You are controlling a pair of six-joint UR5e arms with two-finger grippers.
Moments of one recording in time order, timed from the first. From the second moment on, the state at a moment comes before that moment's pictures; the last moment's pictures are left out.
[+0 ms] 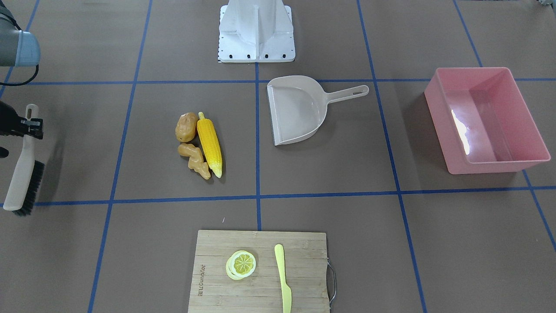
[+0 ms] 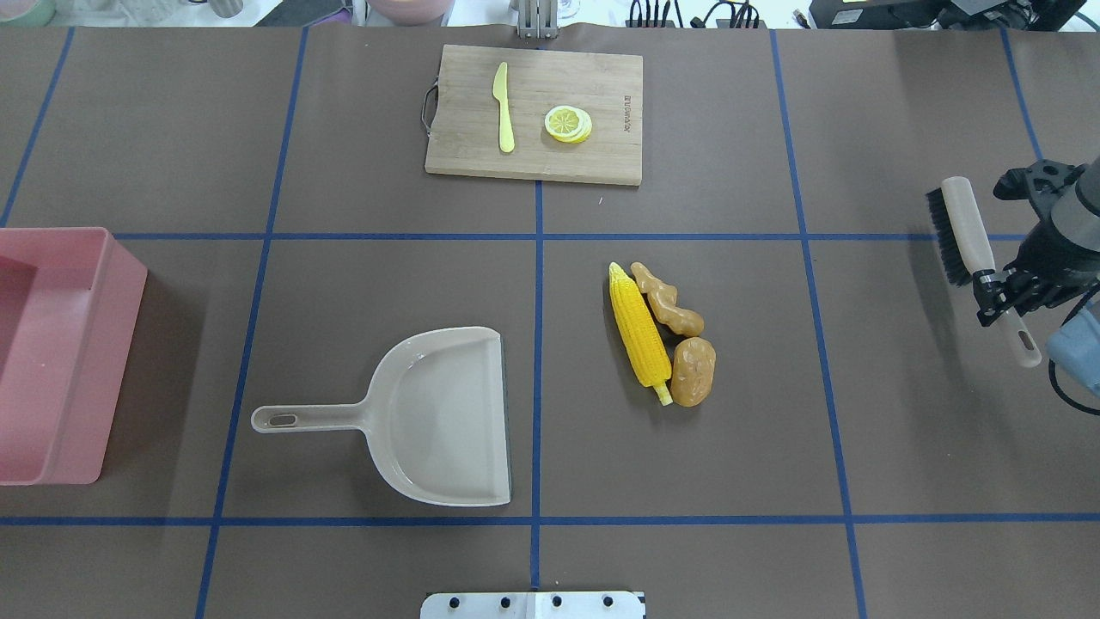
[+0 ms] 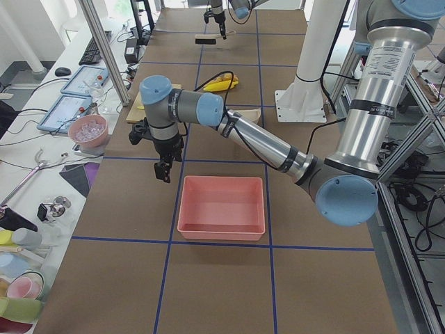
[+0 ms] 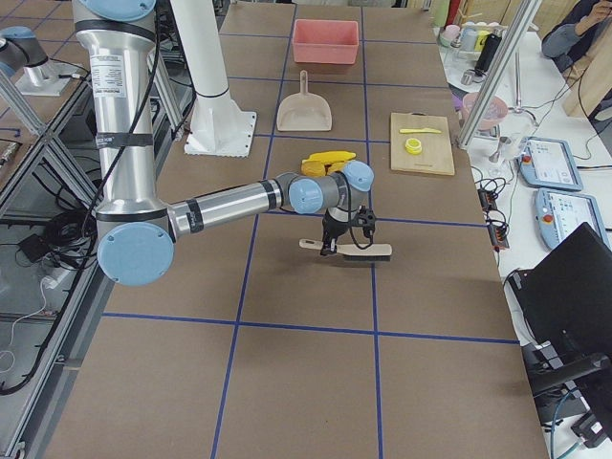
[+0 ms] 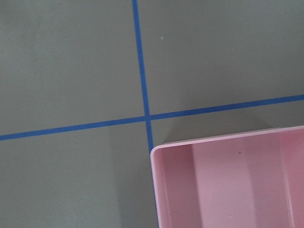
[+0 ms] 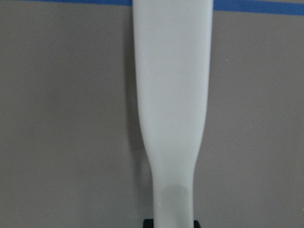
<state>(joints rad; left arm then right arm) -1.43 -1.85 -1.87 -1.16 -2.25 0.09 1.07 -1.53 1.79 -1.64 2.27 0.48</state>
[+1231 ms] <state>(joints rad) -0.75 -1.98 -2.05 -1.26 -1.91 0.19 1.29 -1.61 1.97 -1.65 2.42 0.48</state>
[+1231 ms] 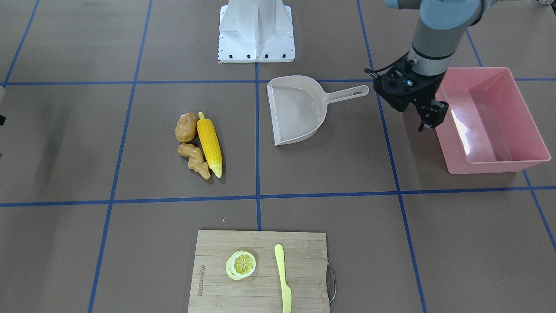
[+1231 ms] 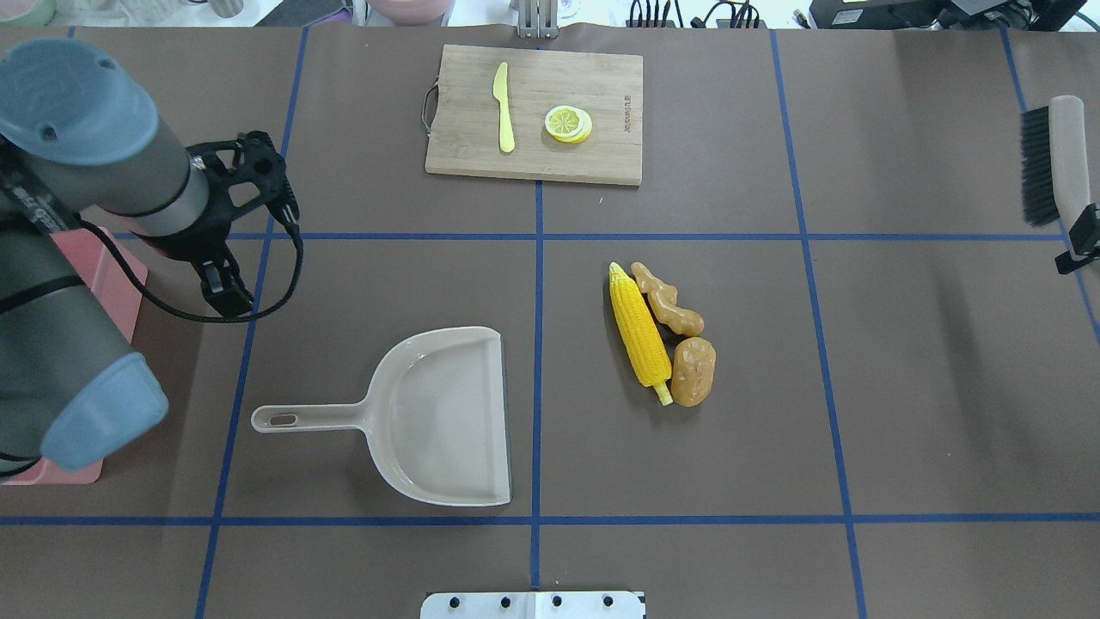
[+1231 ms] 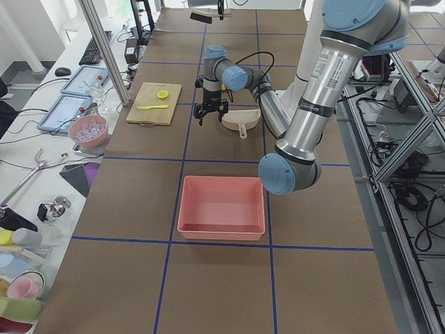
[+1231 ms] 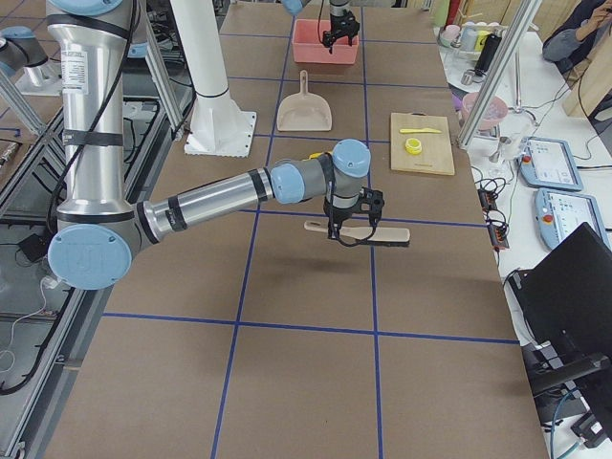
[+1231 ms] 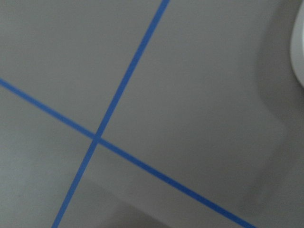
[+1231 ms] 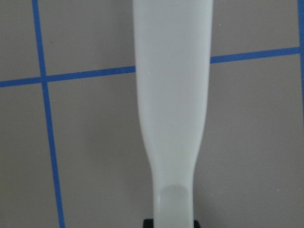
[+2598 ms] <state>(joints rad) -0.50 -1.88 -2.02 -1.49 -1.93 0.28 1.28 -1.67 2.05 -1.65 2.79 0.39</state>
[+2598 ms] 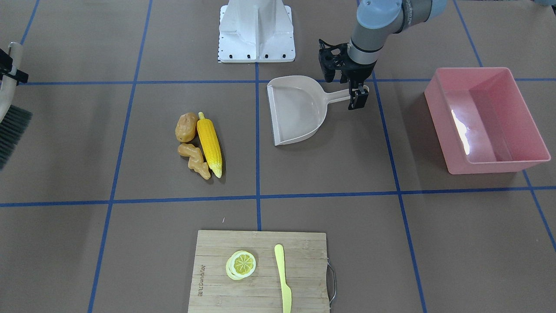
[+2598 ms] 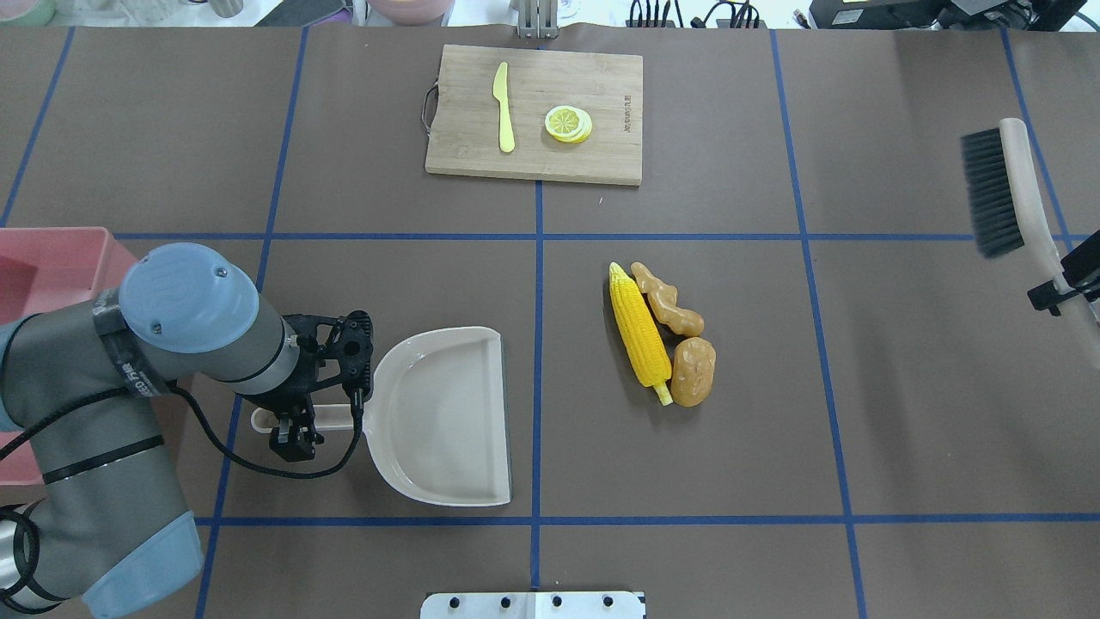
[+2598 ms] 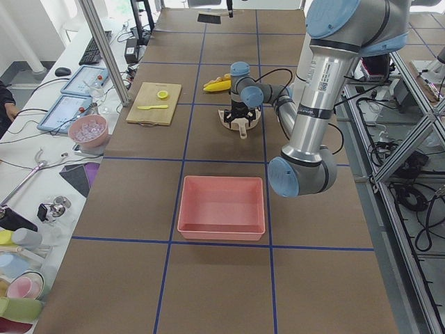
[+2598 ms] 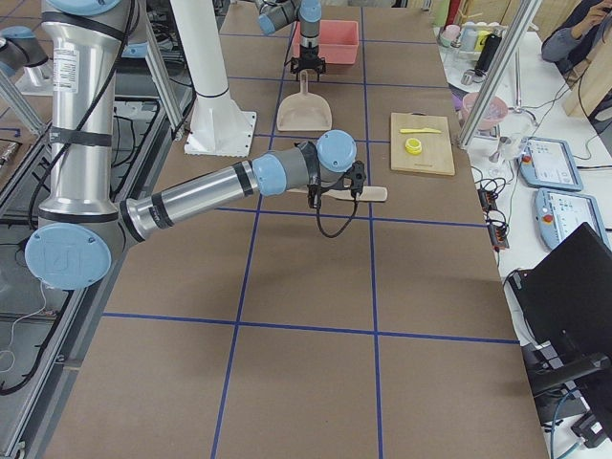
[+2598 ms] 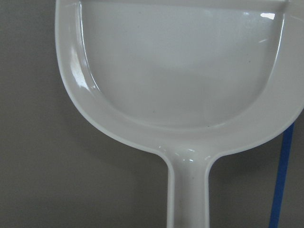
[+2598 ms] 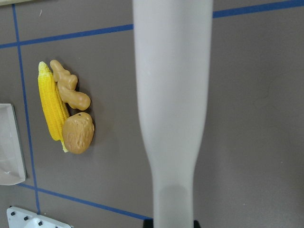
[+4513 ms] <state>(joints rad) -0.52 -1.87 -2.00 -1.50 -1.94 0.27 0.87 -1.46 1.92 -1.33 2.72 0.91</state>
